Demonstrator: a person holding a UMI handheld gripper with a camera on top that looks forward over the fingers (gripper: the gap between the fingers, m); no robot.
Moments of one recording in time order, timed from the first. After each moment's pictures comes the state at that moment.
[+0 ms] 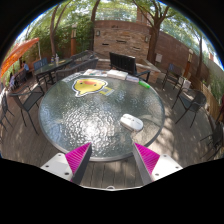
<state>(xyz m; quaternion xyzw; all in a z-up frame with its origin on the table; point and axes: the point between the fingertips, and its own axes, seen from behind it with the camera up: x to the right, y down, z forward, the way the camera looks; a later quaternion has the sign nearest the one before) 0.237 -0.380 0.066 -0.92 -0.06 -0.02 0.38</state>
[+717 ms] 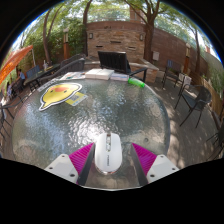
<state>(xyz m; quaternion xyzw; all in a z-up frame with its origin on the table) 0.334 -0.196 -0.020 -0.92 -0.04 0.00 0.40</state>
